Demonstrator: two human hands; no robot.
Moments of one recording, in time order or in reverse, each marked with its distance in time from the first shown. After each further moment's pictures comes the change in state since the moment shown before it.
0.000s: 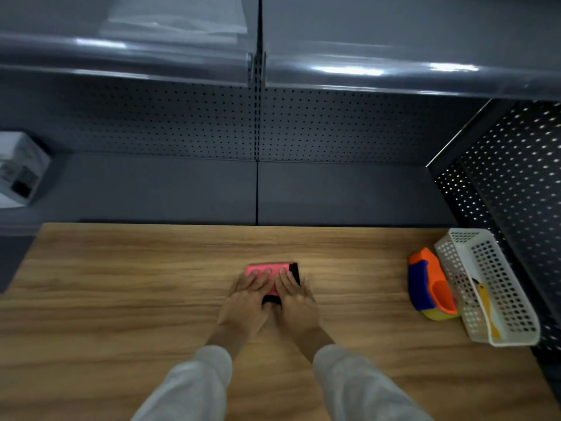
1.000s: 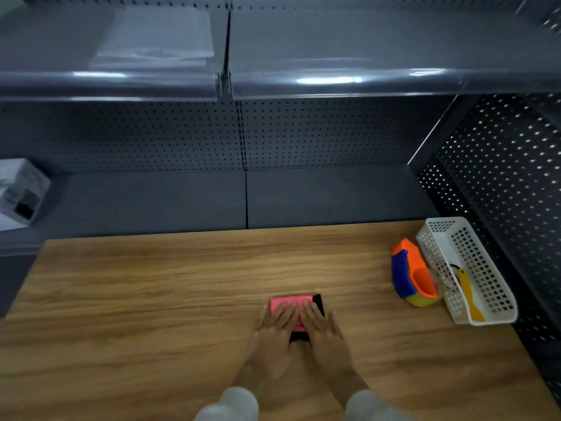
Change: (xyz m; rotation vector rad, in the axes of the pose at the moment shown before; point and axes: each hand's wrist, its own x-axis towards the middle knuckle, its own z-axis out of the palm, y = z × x) left_hand -0.050 0.088 0.031 -0.029 -0.110 0.178; right_hand -0.104 0.070 0.019 -0.028 0.158 -0.008
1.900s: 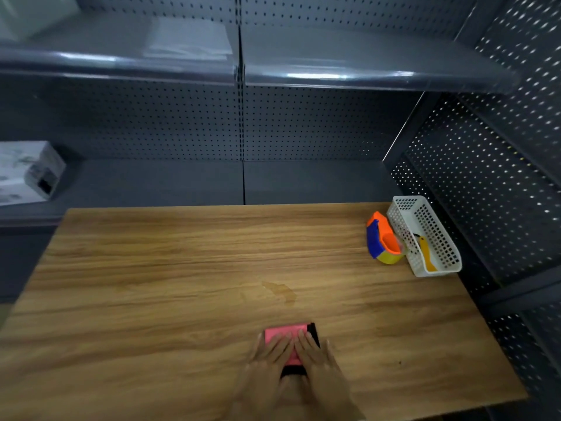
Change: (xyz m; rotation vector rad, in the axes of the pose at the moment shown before) left_hand -0.156 0.048 0.079 0.044 -0.132 0.070; right_hand -0.182 -0.047 -0.001 0.003 -0.161 -0.067
